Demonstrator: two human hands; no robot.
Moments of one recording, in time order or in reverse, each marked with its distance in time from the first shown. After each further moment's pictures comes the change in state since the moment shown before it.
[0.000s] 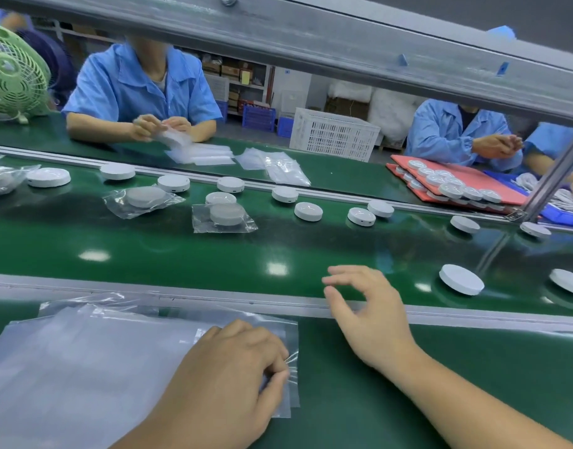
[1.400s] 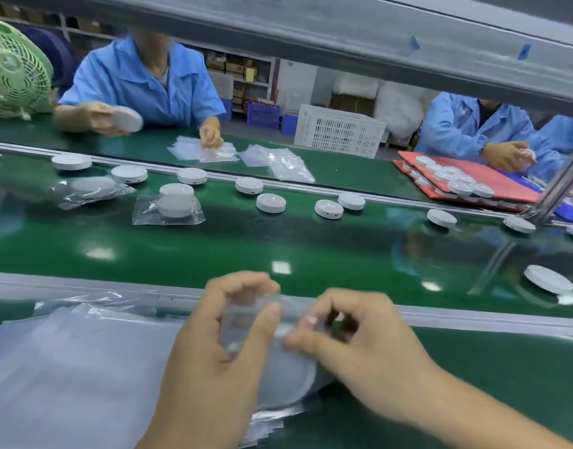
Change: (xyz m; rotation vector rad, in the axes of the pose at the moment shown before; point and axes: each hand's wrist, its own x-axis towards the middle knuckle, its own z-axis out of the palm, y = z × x) left_hand 0.009 0.021 -0.008 -0.784 0.601 -0.247; right_hand -0.014 -0.078 -0.024 0.395 -0.432 0.064
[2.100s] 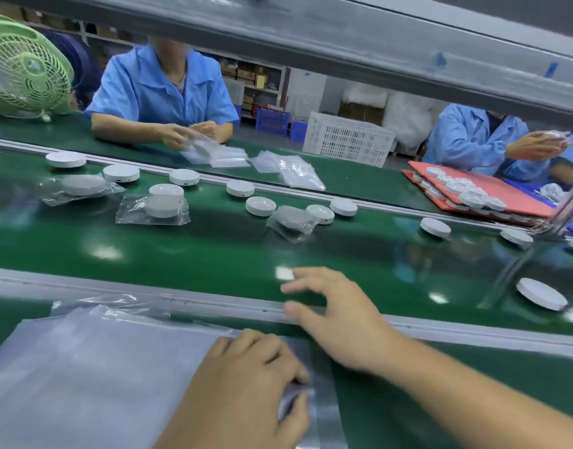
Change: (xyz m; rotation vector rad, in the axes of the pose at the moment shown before) left_hand -0.005 -0.030 -0.006 0.829 -0.507 0.393; right_hand 0.060 0.051 0.013 -0.482 -0.067 0.032
